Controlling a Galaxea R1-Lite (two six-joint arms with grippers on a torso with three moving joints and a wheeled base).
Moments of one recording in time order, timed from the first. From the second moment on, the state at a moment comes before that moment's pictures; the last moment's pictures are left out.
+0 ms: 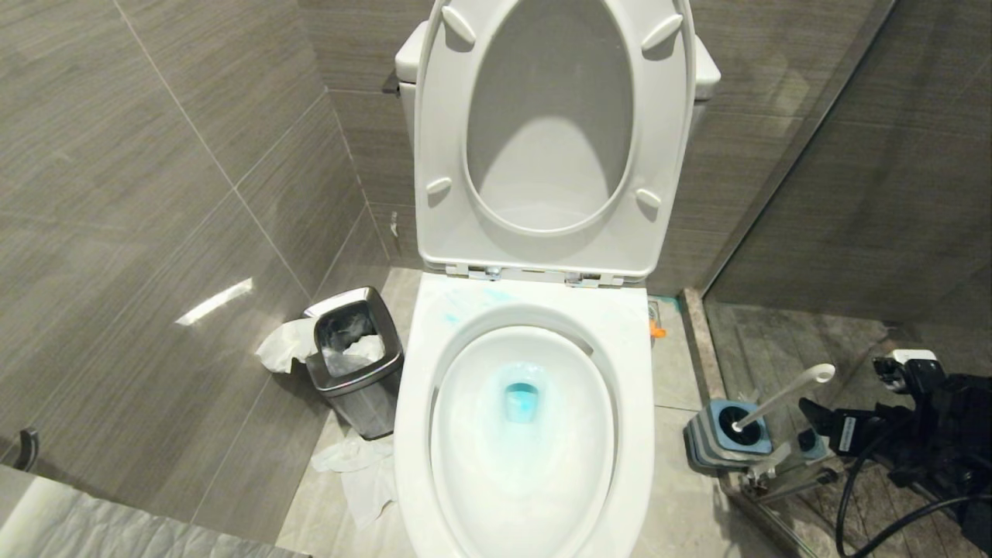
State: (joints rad) left arm 0.00 0.00 0.00 0.01 0.00 0.00; right arm -0.18 1.95 -0.23 -1.35 -0.04 -0.05
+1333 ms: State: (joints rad) left arm 0.00 0.00 0.00 0.01 0.00 0.00; right arm -0.18 1.38 -0.78 -0.41 0.08 -0.12
